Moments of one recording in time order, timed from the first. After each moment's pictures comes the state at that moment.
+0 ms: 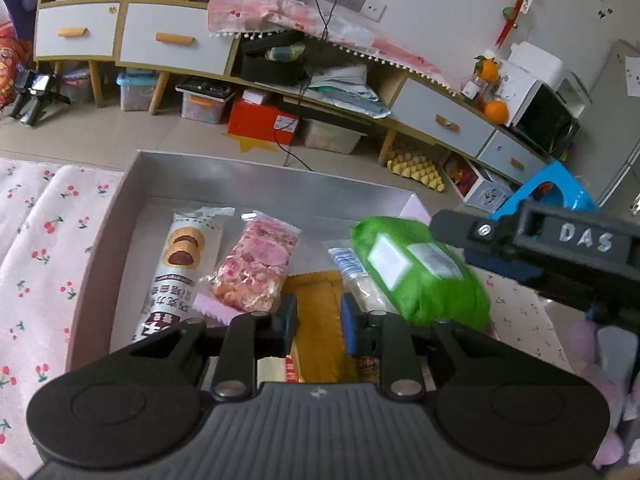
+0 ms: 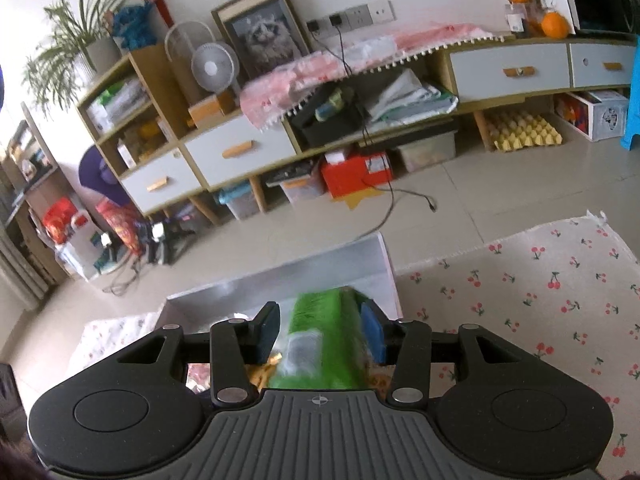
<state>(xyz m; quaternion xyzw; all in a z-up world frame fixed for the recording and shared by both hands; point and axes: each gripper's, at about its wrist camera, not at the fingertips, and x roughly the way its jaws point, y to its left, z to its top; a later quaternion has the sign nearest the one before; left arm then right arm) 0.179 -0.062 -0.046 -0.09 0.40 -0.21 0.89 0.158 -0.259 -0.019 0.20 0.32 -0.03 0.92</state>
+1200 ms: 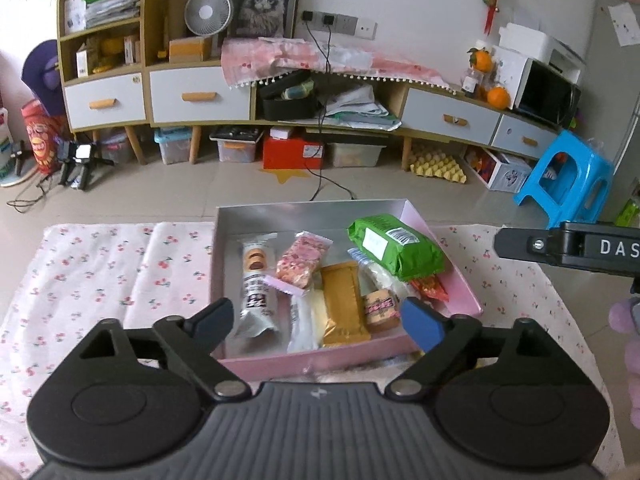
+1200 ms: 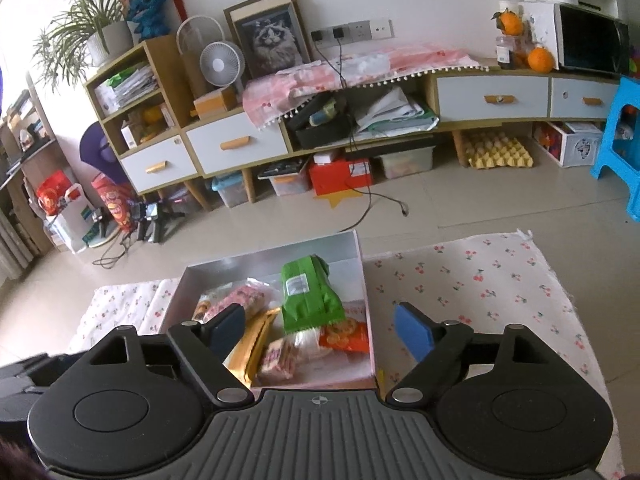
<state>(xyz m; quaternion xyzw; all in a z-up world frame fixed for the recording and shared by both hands) 0.110 -0.042 0.023 0.01 0.37 -0.17 0.91 0.077 -0.248 0.048 0.14 0.34 -0.05 0.93</state>
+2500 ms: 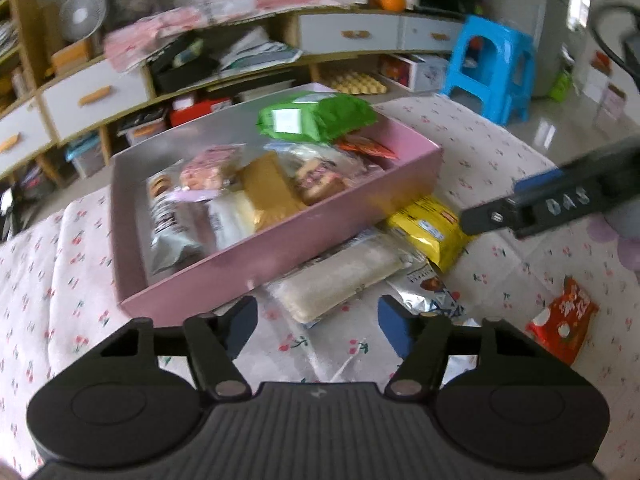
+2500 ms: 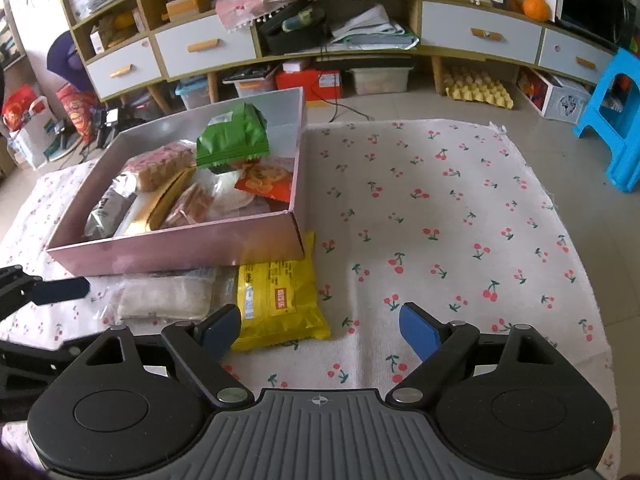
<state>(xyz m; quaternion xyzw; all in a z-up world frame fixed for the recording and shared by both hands) 0.087 -0.068 -0.057 0.16 0.38 -0.30 0.86 0.055 -0.260 -0.052 0.08 0.45 -0.07 0.89</state>
